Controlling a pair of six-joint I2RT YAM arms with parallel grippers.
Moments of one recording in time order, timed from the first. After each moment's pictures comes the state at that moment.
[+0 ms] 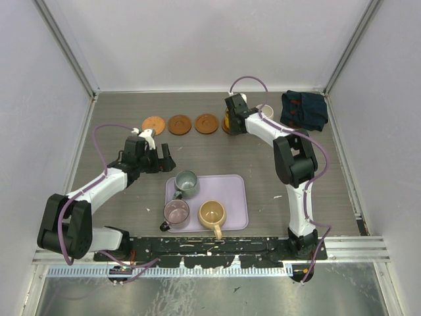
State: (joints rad) left arm -0.27 1.31 0.66 -0.08 0.17 -0.35; right arm 0.44 2.14 1.66 -0.44 0.26 0.29
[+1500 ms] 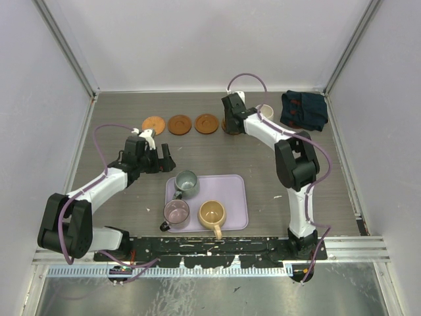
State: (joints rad) left arm -0.27 1.31 0.66 -0.08 0.17 -0.35; right arm 0.47 2.11 1.66 -0.43 0.32 0.30
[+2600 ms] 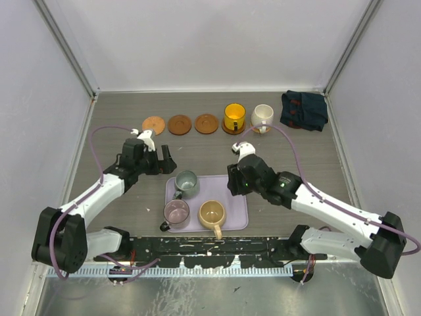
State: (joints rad) left arm -0.29 1.20 0.64 -0.11 0.18 -0.35; right arm 0.86 1.08 0.84 -0.52 0.21 0.44
